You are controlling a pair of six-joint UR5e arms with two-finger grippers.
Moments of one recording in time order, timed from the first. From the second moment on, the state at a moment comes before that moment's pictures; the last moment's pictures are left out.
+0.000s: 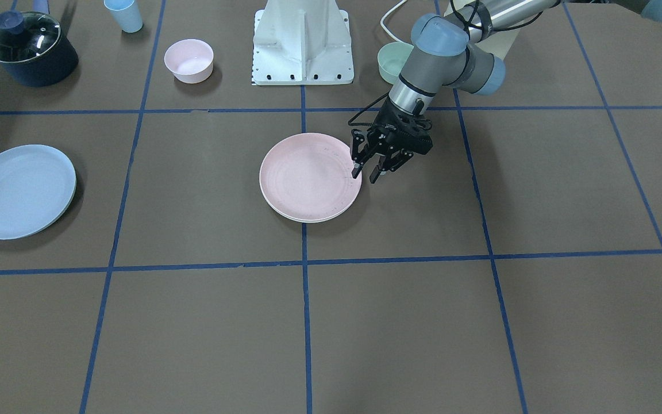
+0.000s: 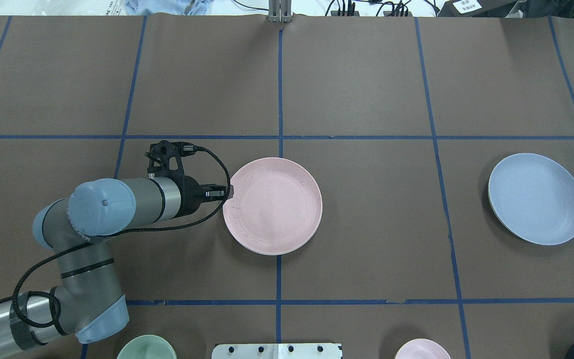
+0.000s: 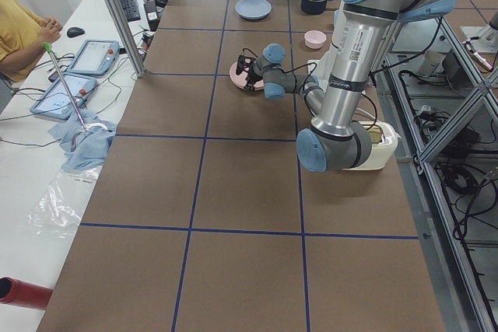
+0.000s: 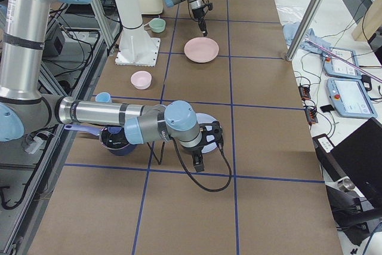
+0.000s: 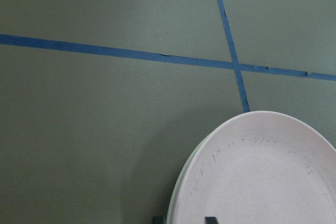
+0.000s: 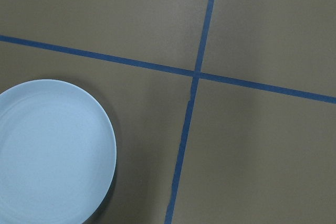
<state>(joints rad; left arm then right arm) -0.44 -1.94 -1.74 -2.29 -1.59 -1.27 1.62 -1.83 1.81 -1.30 2.39 -0.04</state>
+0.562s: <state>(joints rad) -0.66 -1.70 -2.00 -2.18 -1.88 -0.81 1.54 -1.89 1.77 -1.10 2.37 0.23</state>
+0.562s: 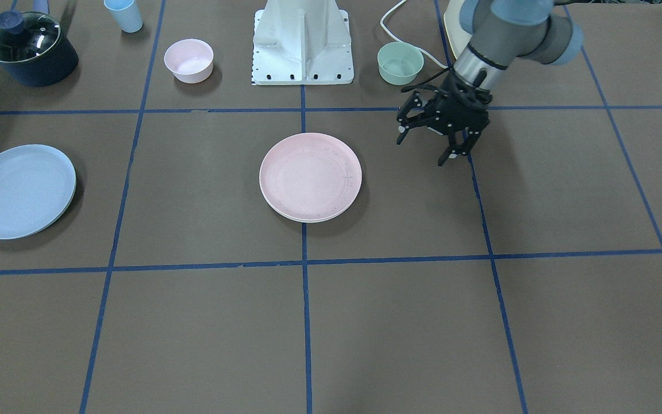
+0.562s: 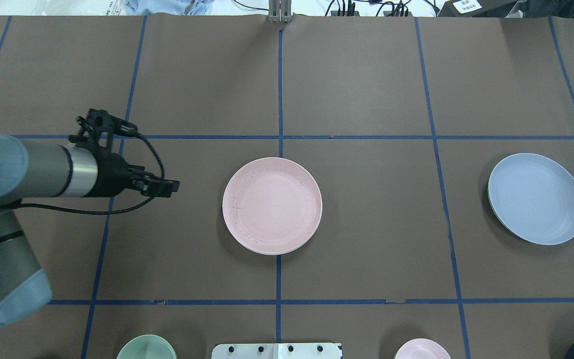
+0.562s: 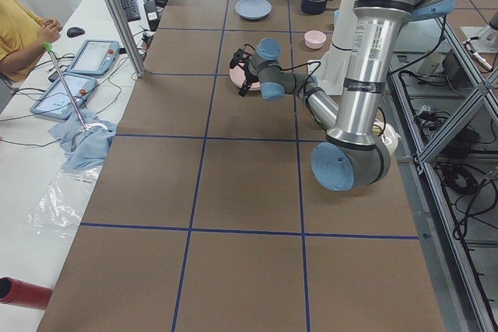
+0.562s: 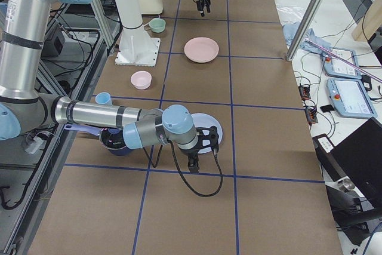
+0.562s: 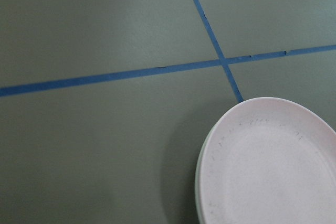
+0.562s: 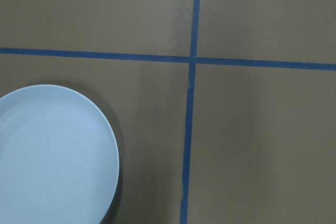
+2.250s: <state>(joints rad) -0.73 -1.61 -2.06 -2.18 -1.93 -0.72 0.97 -1.90 1.53 -0.40 1.99 0.89</state>
